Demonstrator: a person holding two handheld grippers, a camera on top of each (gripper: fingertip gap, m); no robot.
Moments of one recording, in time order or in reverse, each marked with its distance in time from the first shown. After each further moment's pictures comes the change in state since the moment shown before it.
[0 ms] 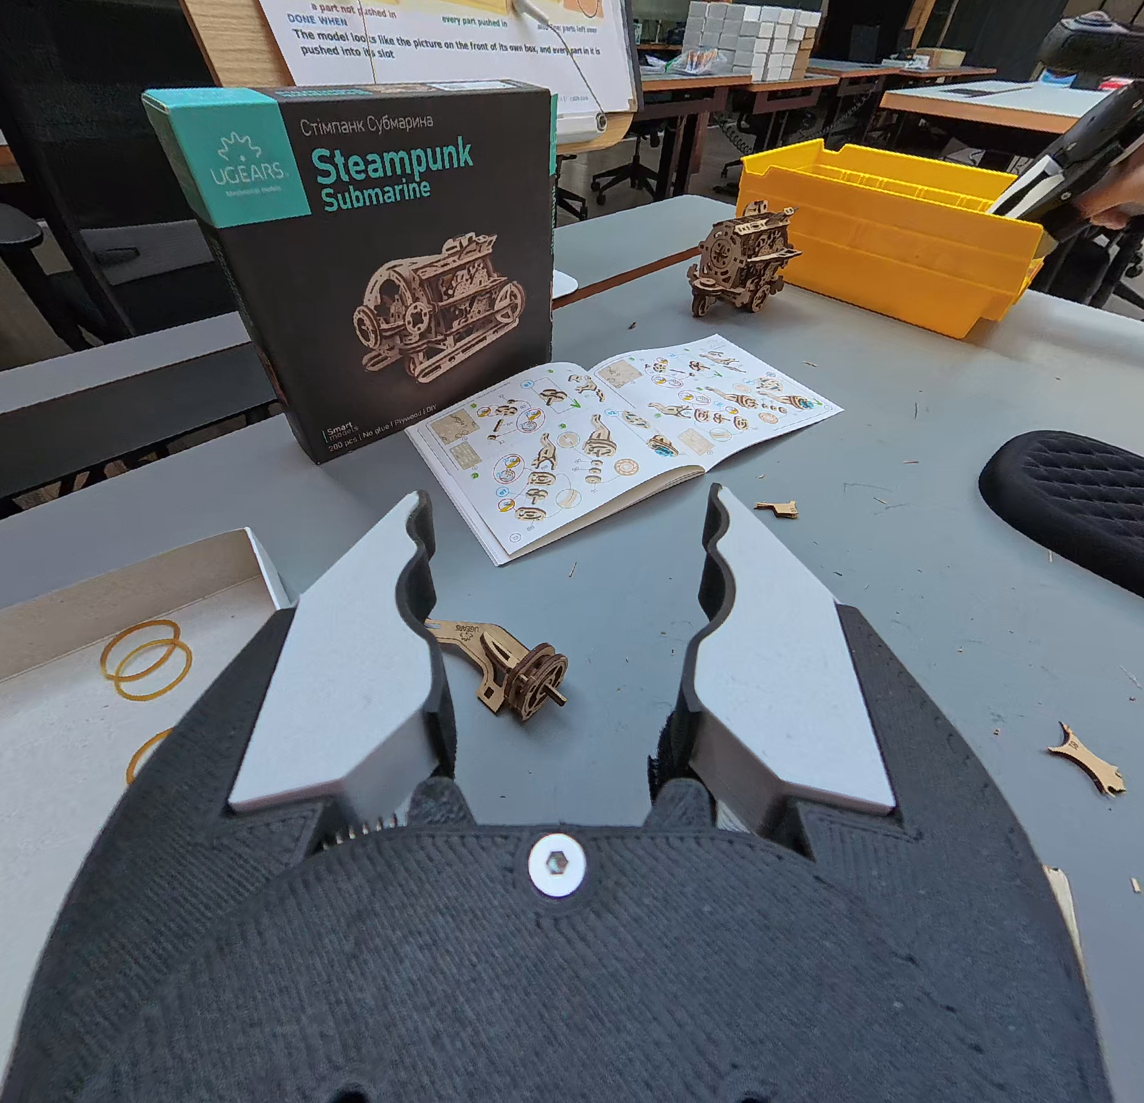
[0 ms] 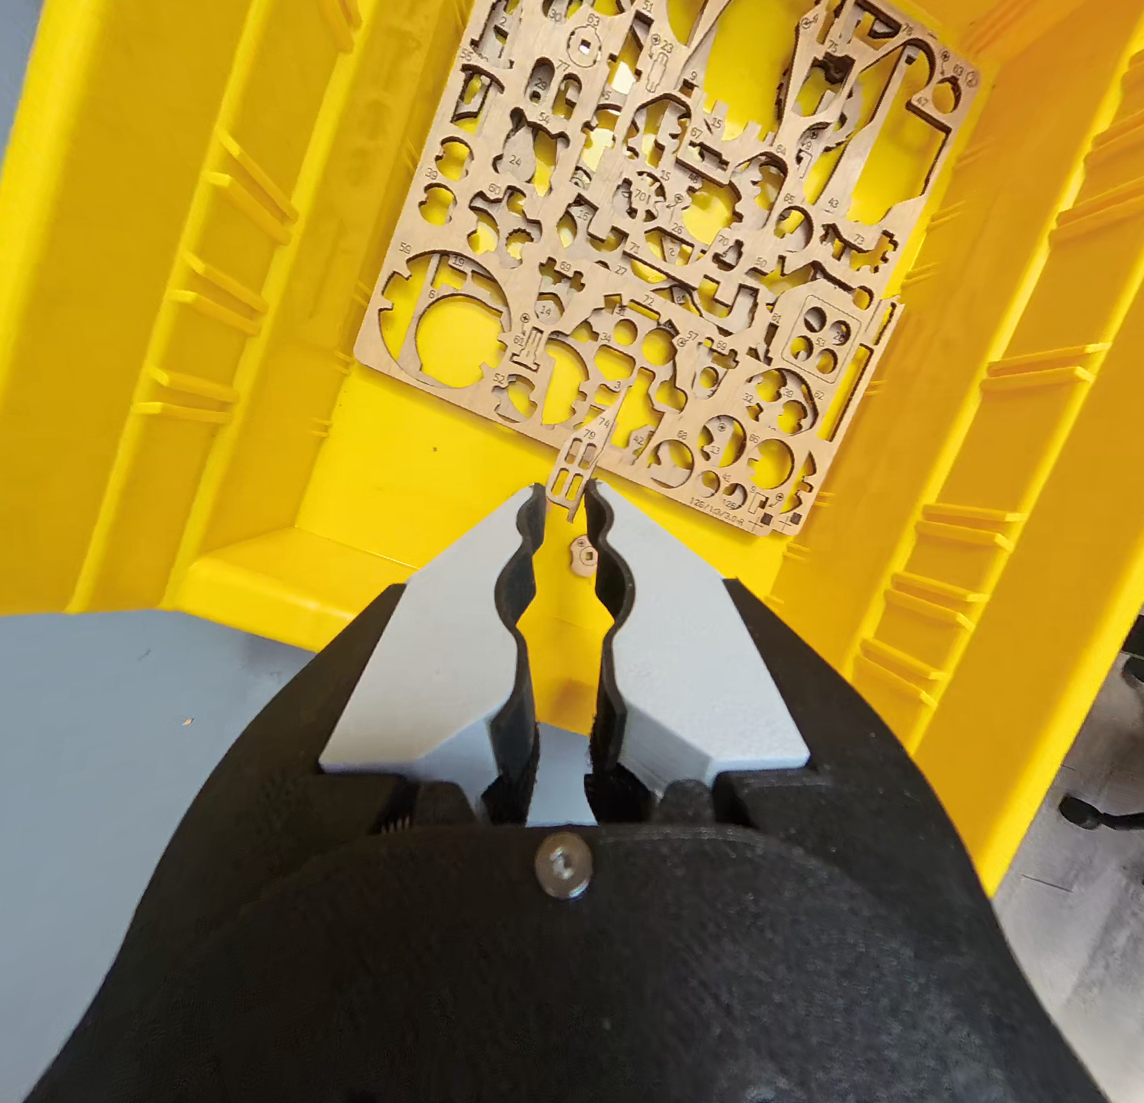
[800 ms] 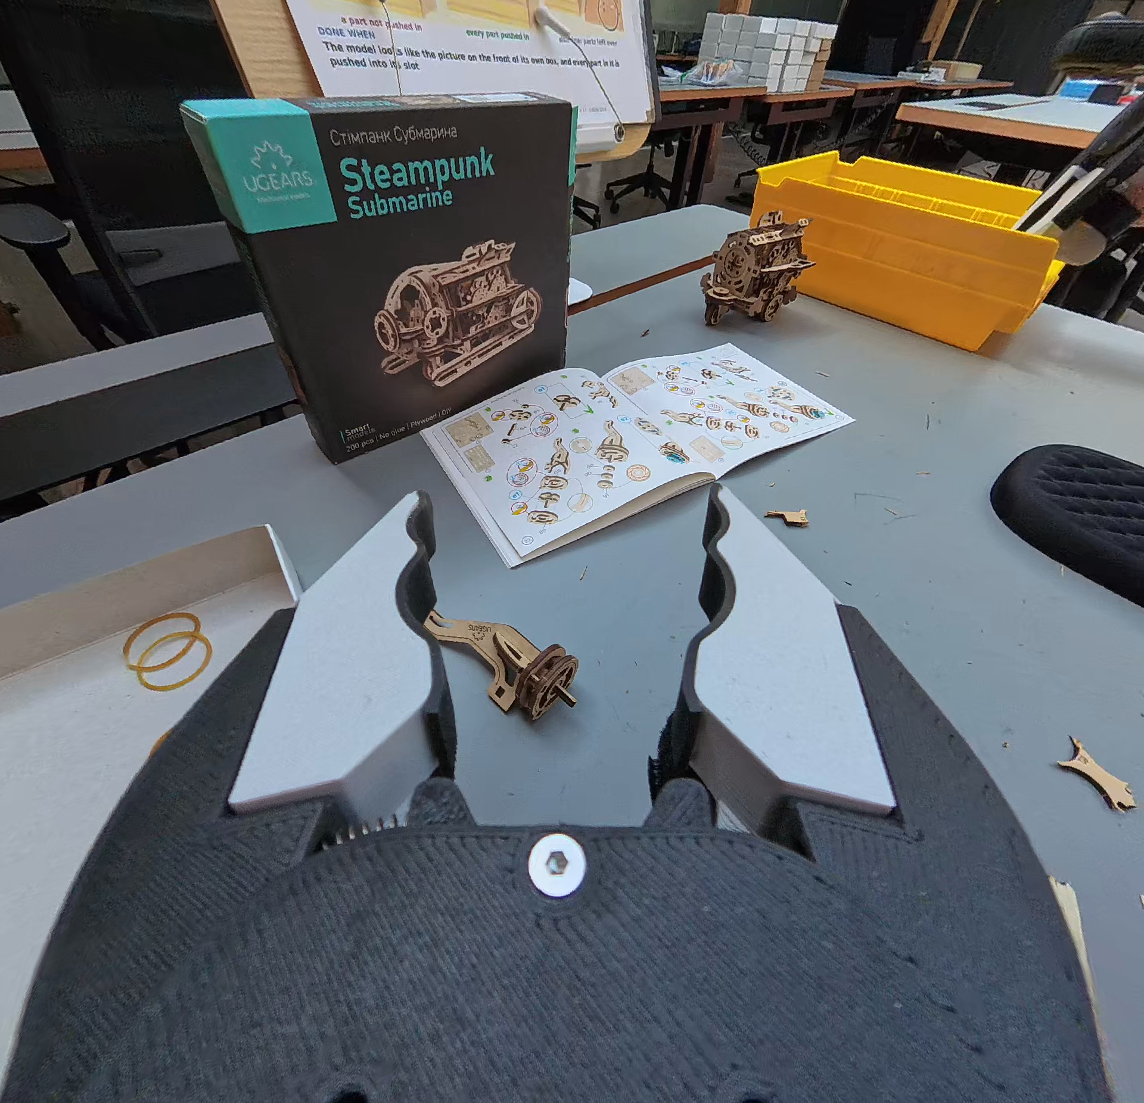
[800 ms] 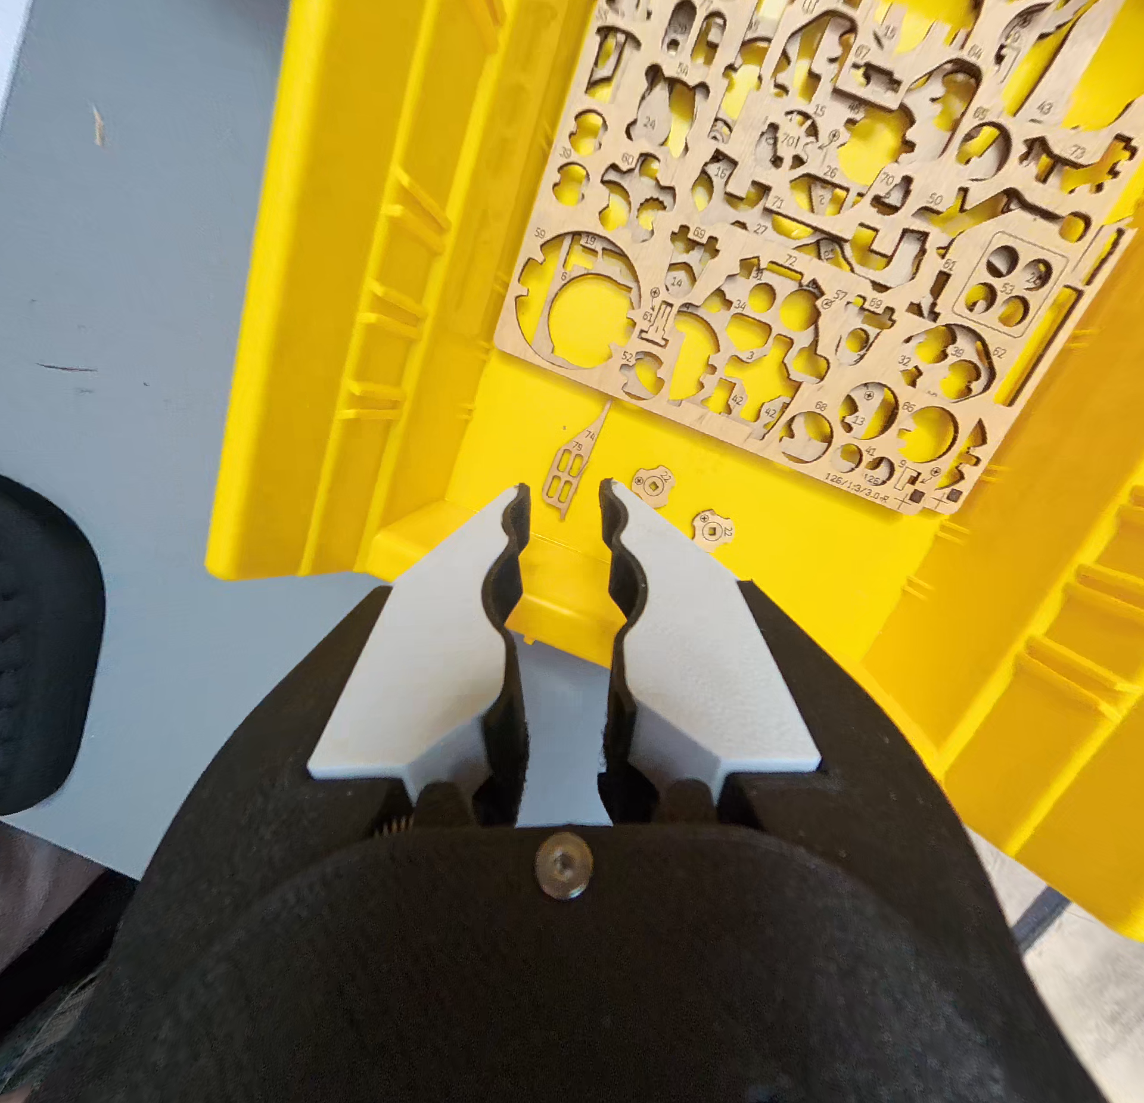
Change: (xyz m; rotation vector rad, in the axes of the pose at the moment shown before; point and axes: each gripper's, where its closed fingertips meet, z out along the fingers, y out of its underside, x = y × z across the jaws) left arm -0.005 -0.002 -0.002 0.008 -0.022 -0.011; right arm -0.040 0.000 -0.014 -0.092 -0.207 0.117
